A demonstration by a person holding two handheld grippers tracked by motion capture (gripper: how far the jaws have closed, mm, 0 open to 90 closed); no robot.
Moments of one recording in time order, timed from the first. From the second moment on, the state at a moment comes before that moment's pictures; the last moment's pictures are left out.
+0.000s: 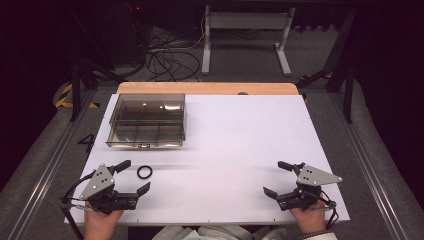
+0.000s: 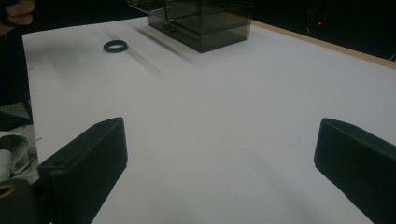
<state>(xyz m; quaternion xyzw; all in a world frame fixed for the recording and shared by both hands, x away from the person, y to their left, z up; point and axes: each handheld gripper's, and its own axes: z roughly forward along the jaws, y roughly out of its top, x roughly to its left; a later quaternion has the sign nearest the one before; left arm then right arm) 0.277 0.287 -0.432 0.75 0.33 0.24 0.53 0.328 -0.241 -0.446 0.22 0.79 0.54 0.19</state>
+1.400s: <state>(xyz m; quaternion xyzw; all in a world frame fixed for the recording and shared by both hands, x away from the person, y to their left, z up) 0.304 0.281 -0.423 0.80 0.33 0.20 0.46 0.330 -0.241 -0.447 0.22 0.79 0.54 0.18</state>
